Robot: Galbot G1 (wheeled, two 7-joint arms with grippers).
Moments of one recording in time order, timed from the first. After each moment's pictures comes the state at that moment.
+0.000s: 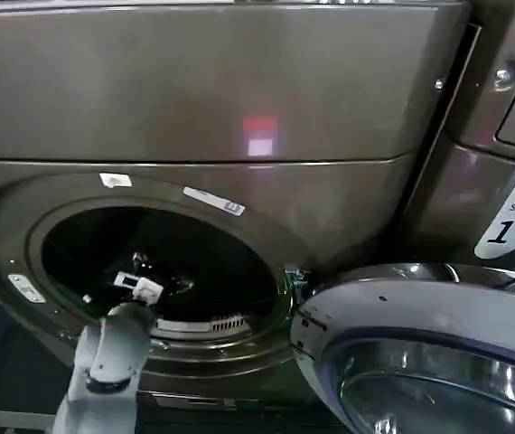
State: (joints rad) left arm 0.96 -1.32 -0.57 -1.95 1.12 0.41 1.05; right arm -1.69 0.98 2.35 1.54 0.50 -0.20 -0.04
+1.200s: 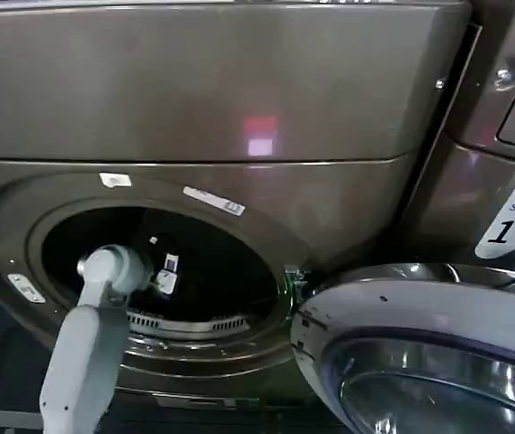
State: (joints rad) left arm 0.72 -1.24 -0.48 -1.62 1.15 -0.25 1.34; right arm -1.67 0.97 2.30 1.54 0.45 -0.20 -0.06
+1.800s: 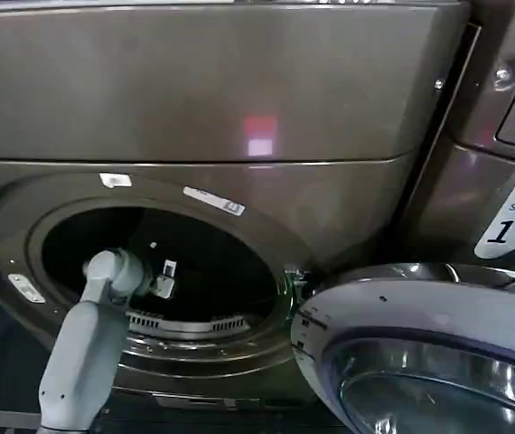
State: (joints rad) left arm 0.72 -1.21 -0.47 -1.52 1.06 -0.22 1.35; right arm -1.67 0.97 2.29 1.54 0.44 -0.20 -0.06
